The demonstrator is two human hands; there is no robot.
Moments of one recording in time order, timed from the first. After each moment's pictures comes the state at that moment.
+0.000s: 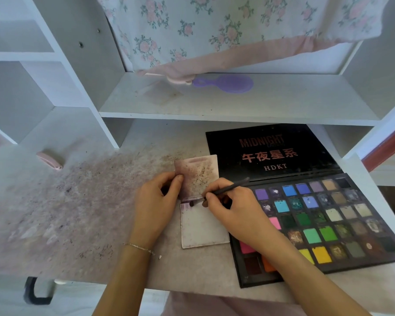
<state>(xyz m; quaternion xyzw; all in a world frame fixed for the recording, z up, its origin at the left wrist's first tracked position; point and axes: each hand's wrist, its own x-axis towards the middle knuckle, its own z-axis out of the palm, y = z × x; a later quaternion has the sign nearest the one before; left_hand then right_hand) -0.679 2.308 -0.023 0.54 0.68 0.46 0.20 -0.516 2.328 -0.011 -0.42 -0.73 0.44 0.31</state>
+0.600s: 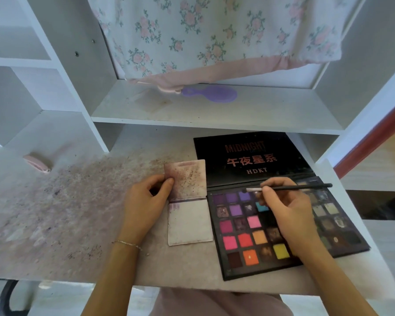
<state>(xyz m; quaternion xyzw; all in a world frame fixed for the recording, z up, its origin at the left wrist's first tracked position) -0.682 2.309 -0.023 0.53 0.67 0.47 0.23 -0.439 2.321 -0.001 -0.49 -0.57 0.41 0.50</state>
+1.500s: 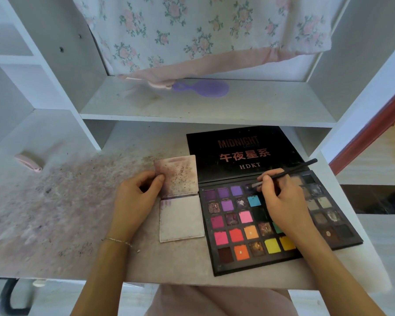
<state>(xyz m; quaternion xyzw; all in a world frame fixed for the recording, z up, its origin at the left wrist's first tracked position) -0.684 2.309 -0.026 0.55 0.65 0.47 0.22 -0.419 2.339 -0.018 -0.54 -0.66 0.29 0.42</state>
